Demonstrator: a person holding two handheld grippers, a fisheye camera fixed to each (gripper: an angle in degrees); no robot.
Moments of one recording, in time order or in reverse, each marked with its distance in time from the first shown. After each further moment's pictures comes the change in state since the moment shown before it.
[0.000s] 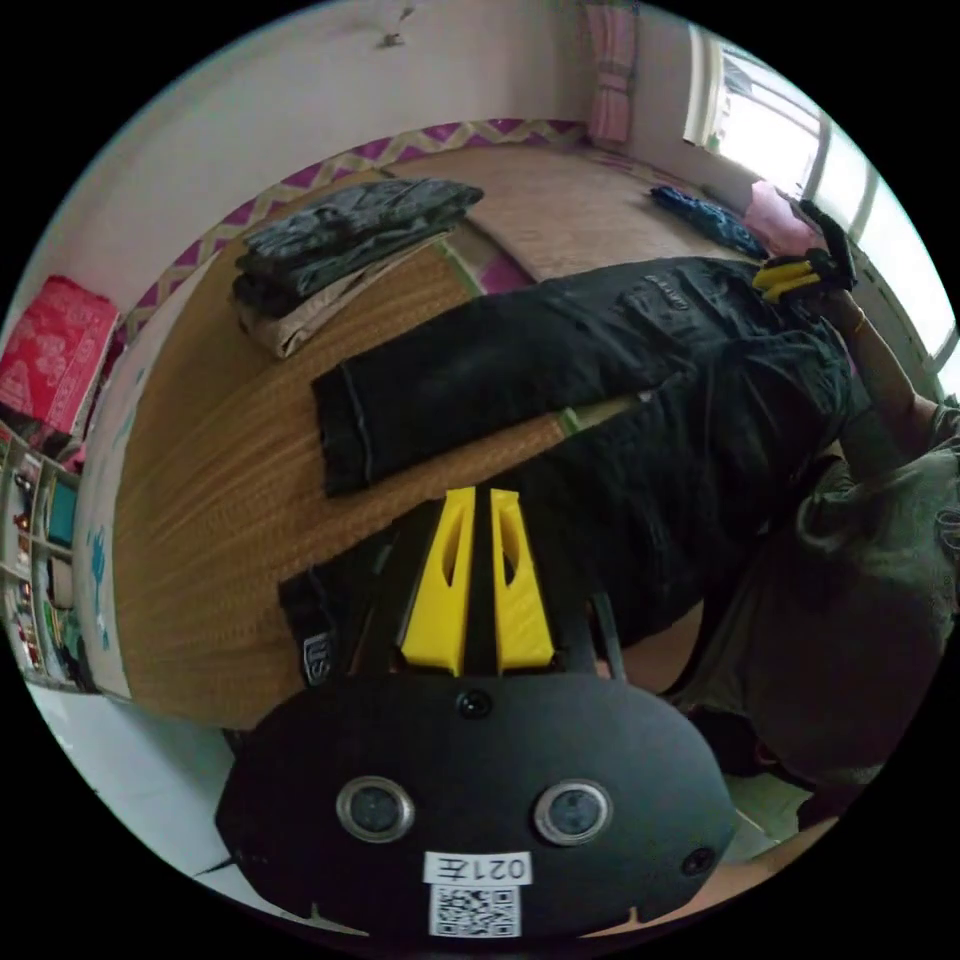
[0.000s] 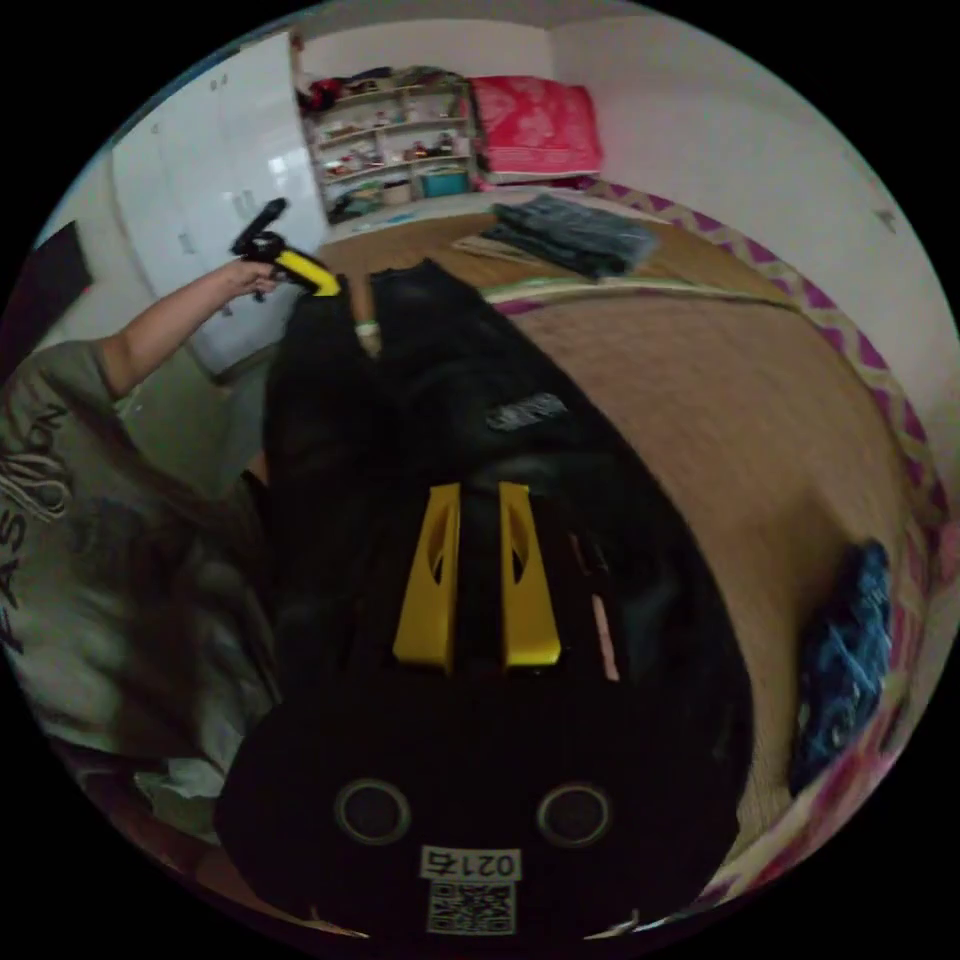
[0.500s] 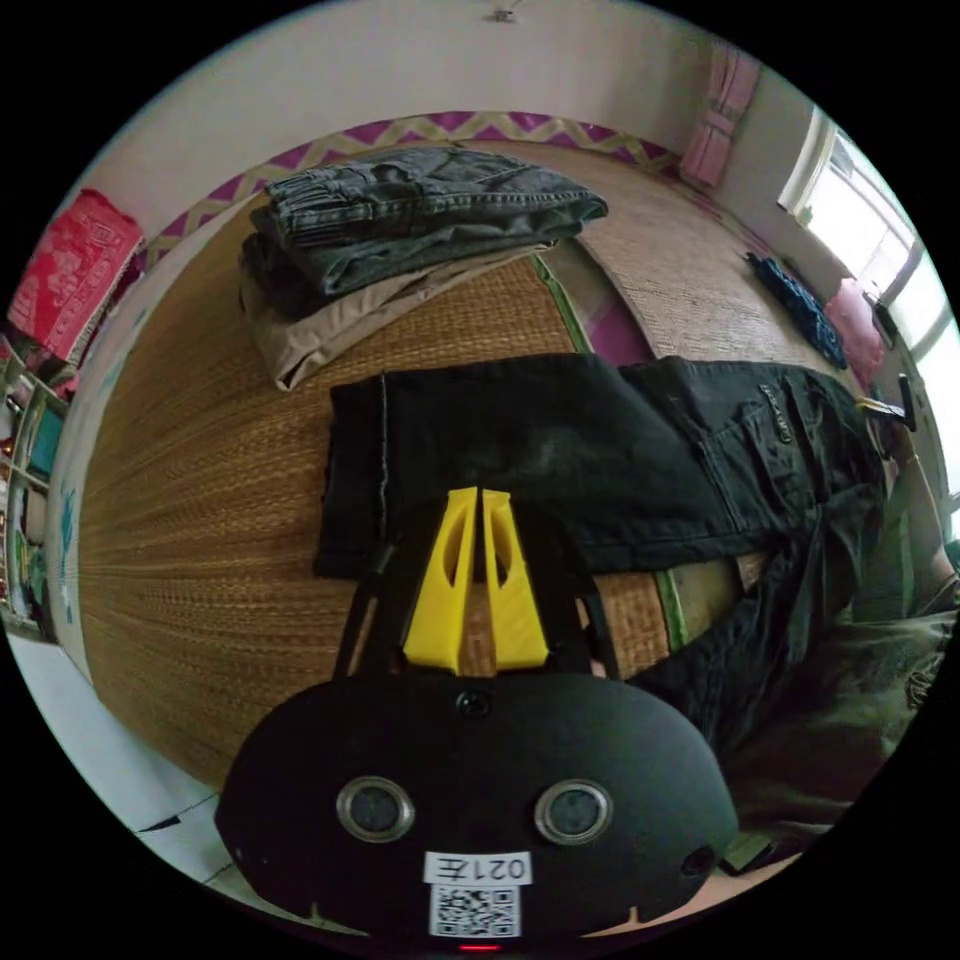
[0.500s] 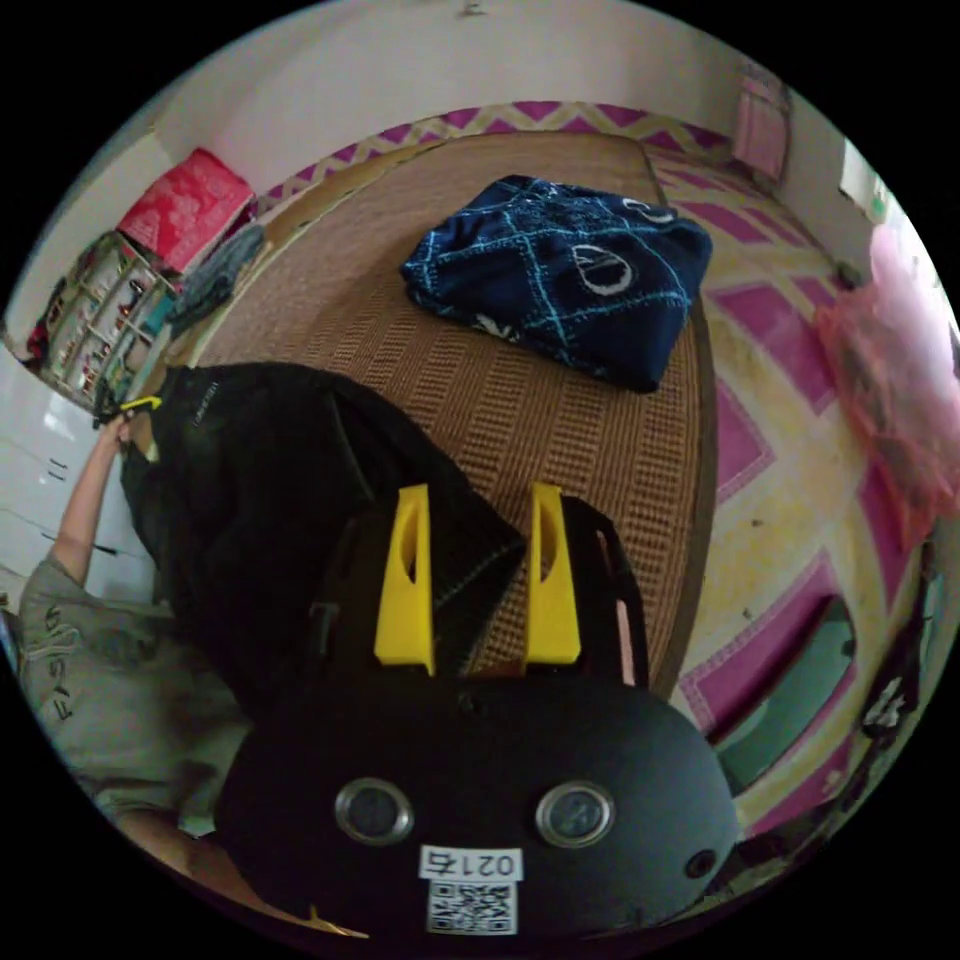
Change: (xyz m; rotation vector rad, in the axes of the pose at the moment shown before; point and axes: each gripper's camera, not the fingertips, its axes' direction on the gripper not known) left arm -0.084 -0.062 0.083 -0.029 0.022 -0.232; right arm 0.209 0.268 -0.105 -0.077 0.119 0.784
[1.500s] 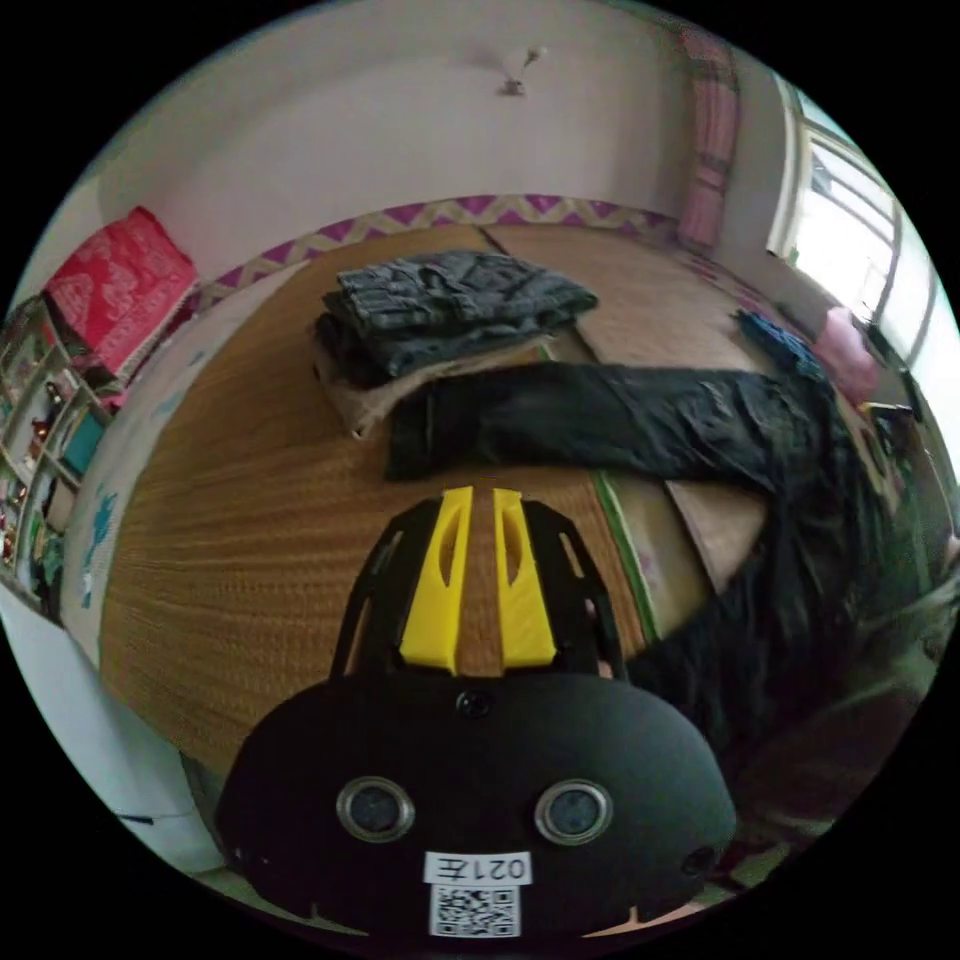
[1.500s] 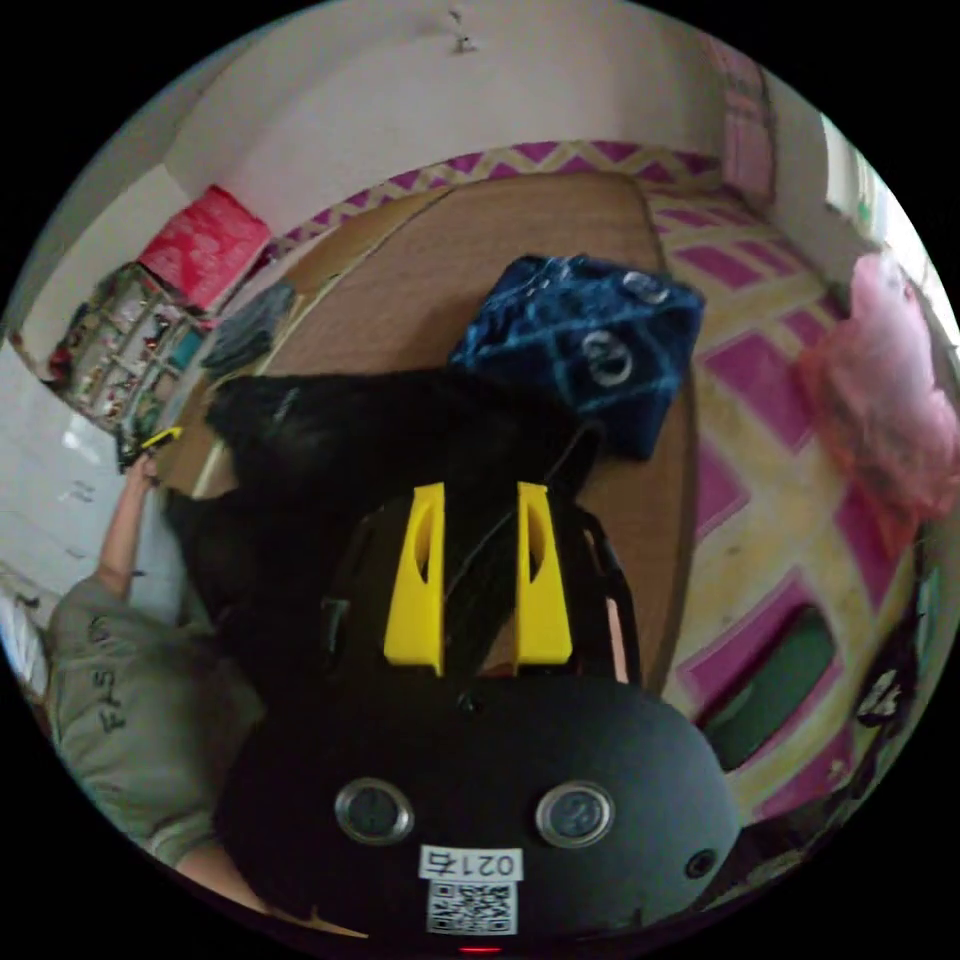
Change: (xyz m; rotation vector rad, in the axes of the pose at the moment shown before) left arm -0.016 0.116 -0.058 0.219 -0.030 -0.004; right arm 0.051 0.034 -0.094 0.087 -0.068 0.025
